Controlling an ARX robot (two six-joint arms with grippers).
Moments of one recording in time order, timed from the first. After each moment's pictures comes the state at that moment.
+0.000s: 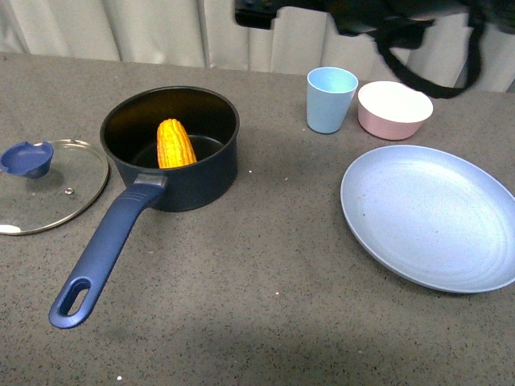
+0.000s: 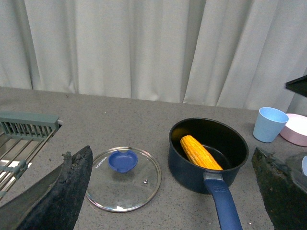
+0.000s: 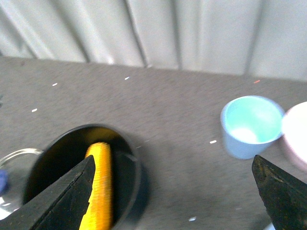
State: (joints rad) left arm 0.00 0.00 0.02 0.00 0.00 0.00; right arm 0.50 1.87 1.06 0.42 0.14 0.26
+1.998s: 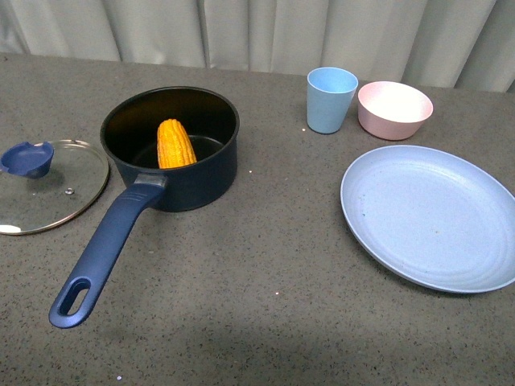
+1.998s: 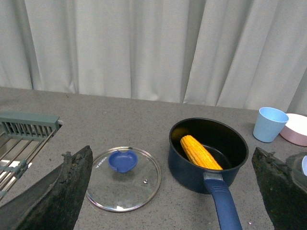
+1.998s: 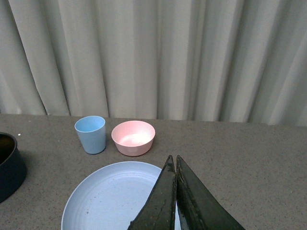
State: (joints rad) left arm 0.00 0.00 0.02 0.00 0.00 0.00; right arm 0.00 0.38 0.01 0.38 0.00 -0.01
